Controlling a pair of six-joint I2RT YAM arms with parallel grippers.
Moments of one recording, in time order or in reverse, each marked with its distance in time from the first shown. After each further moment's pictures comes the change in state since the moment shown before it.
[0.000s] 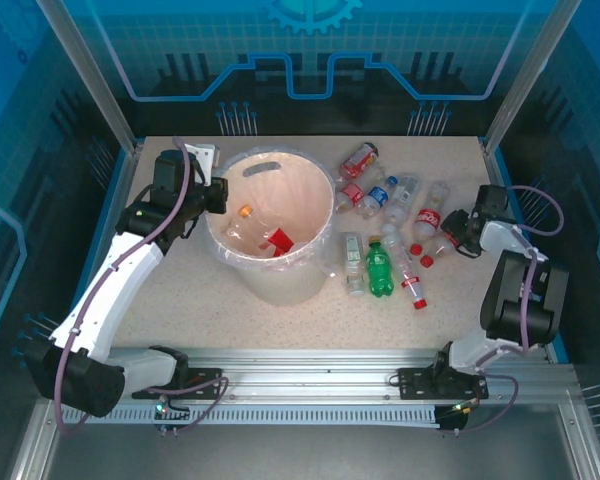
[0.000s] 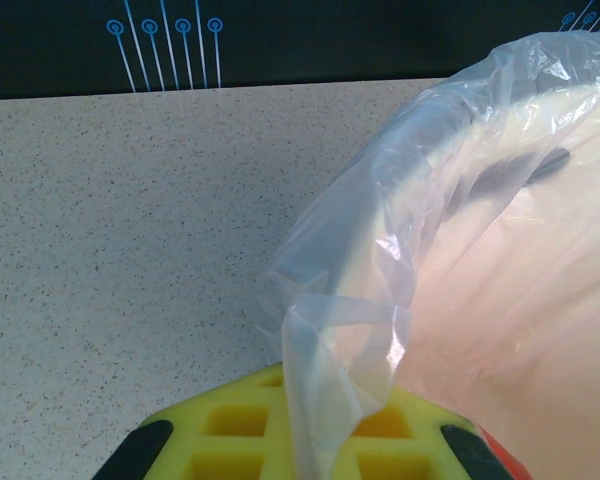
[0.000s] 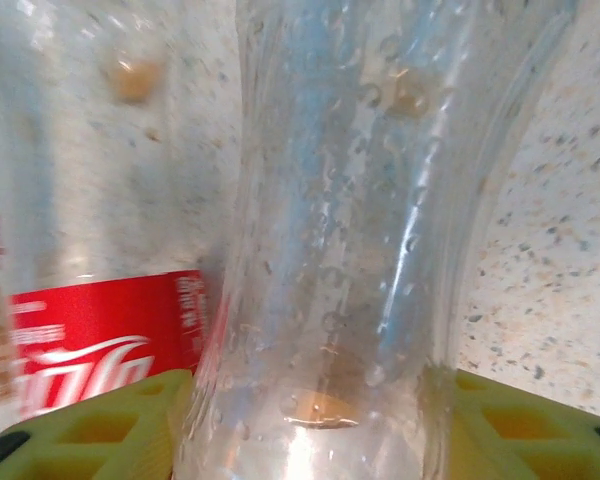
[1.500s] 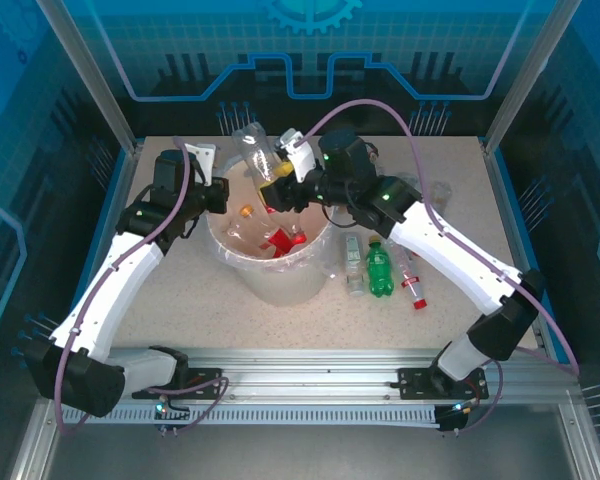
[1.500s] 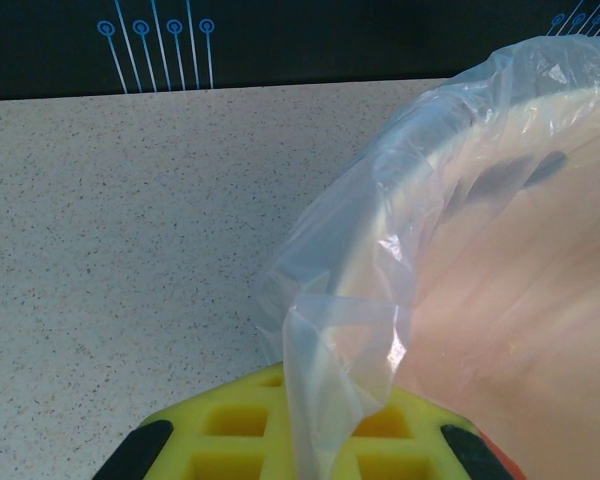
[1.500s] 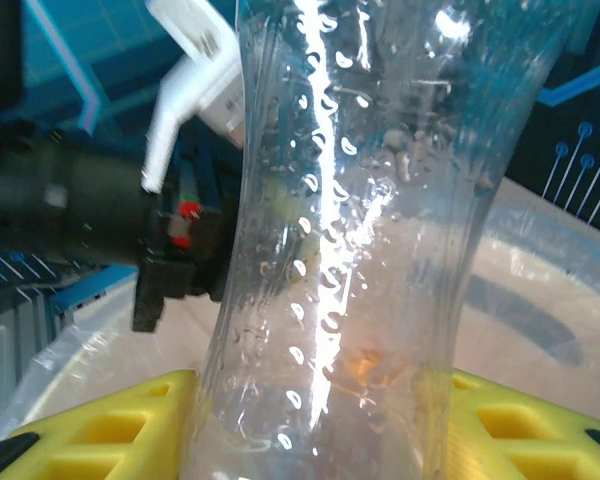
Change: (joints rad) left arm 0.000 0.000 0.000 0.006 0.016 -0.001; right arm 1.084 0.018 0.726 -0.108 -0.173 -0.388
